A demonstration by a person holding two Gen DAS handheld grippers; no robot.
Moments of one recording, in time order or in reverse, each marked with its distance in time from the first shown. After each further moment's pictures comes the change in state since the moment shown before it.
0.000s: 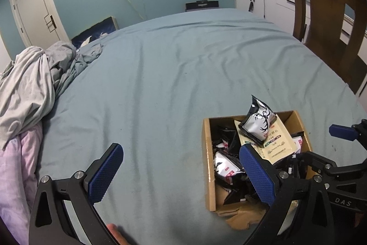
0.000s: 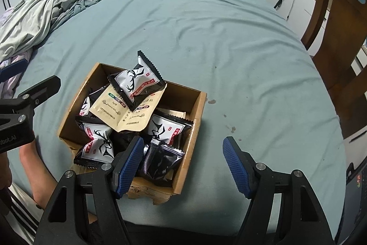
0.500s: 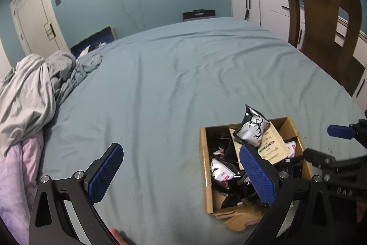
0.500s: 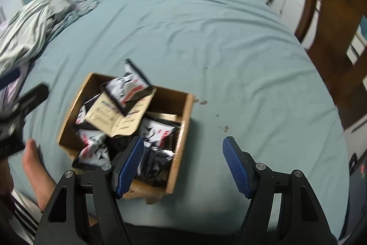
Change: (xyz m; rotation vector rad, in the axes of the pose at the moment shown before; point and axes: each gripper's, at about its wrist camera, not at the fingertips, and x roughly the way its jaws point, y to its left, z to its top) left arm -0.013 0.000 0.002 0.008 -0.055 -0.014; right arm -0.006 -0.010 -0.005 0.048 -0.024 0.003
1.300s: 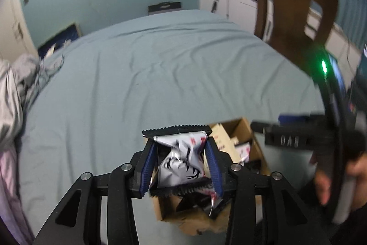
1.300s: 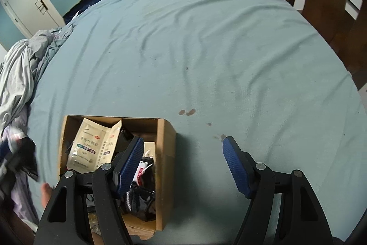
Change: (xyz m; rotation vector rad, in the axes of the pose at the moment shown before) left arm -0.003 -0.049 0.018 0.106 0.044 -0.205; right arm 0.045 -0.053 0.034 0.303 0.072 0.069
